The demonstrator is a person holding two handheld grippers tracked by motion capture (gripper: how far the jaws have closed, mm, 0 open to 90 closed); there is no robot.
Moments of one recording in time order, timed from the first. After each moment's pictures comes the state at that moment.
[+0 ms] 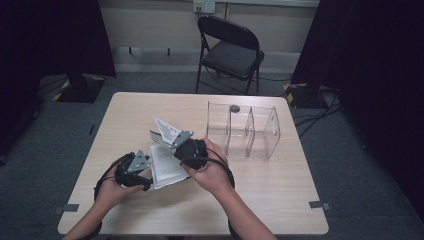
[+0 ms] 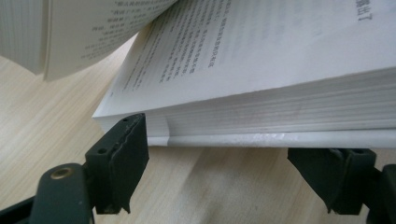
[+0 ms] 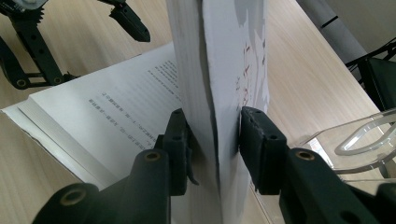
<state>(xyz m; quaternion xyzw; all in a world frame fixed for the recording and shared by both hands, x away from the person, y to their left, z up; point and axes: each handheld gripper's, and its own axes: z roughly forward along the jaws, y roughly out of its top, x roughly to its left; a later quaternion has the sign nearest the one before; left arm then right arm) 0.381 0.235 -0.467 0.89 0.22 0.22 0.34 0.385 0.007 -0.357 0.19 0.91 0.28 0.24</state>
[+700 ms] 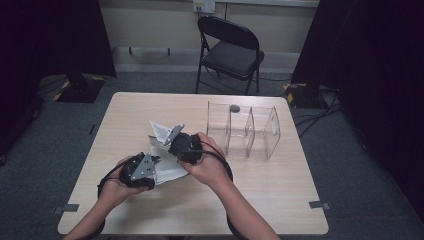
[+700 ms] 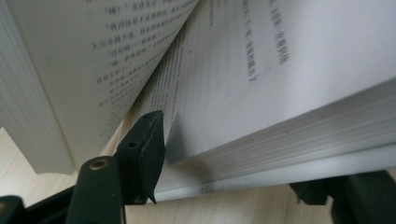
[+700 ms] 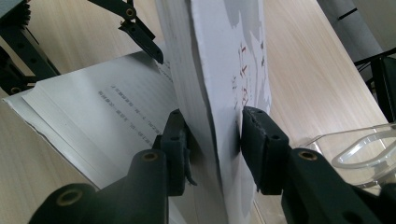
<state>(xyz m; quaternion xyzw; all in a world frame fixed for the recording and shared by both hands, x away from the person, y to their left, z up) 0.370 0.216 -0.446 0.89 0.10 0.26 0.35 0.393 0.020 -0.344 0.17 0.93 0.24 0.22</state>
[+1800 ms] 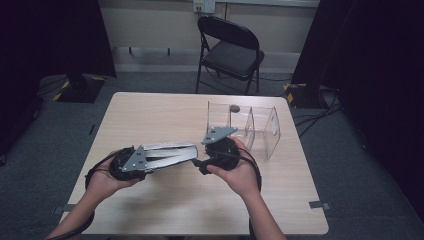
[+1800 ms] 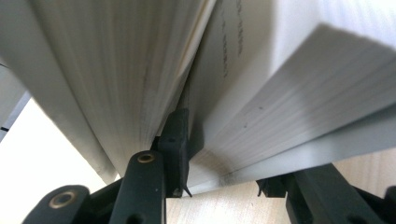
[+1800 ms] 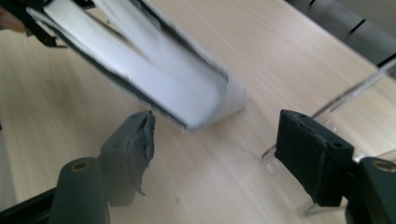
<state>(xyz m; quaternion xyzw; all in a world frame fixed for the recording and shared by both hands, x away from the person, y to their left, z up) 0.367 0.229 -0.403 0.91 0.11 0.23 0.32 0.377 -0.069 -0.343 0.24 0.88 0.39 0.16</state>
